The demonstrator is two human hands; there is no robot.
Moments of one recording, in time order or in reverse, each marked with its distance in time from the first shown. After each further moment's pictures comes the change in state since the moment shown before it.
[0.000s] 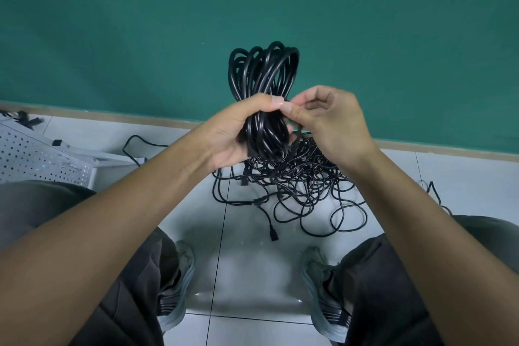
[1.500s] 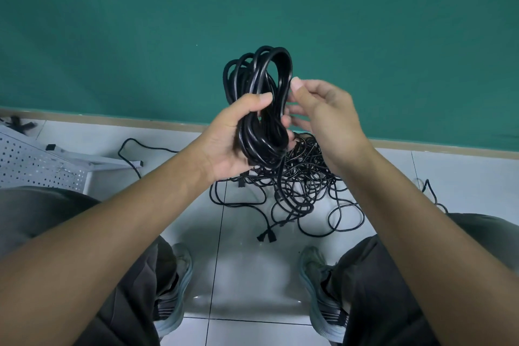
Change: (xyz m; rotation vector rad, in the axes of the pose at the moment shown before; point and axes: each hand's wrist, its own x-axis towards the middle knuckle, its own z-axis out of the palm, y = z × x) left_hand 0.006 -0.013 0.001 -0.248 -0.142 0.020; right_hand 0.003 -0.008 0.006 0.300 0.065 0.151
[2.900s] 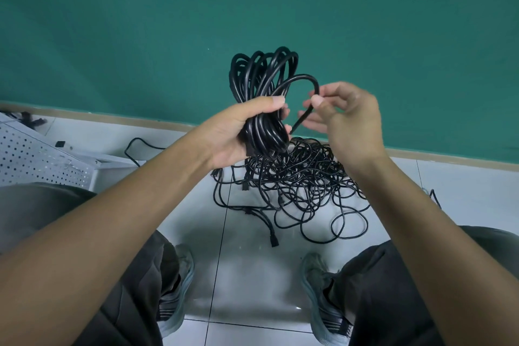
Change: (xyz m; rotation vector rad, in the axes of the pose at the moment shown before) left_hand -0.009 0.023 0.002 0.183 0.229 -0.008; right_hand 0.003 0.000 -0.010 -0.156 0.097 -0.158
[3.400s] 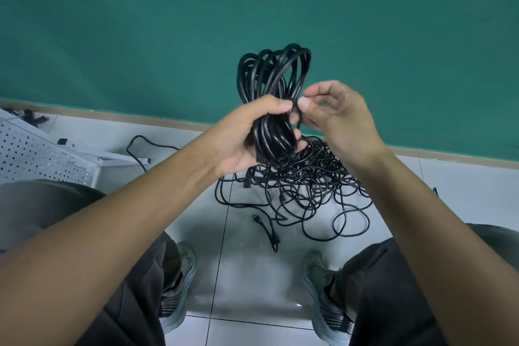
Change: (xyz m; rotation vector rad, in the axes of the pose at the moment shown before) left_hand 0.002 -0.011 0.006 -0.100 -0.179 0.015; right_hand 0.002 0.003 0.001 -0.057 -0.181 0.017
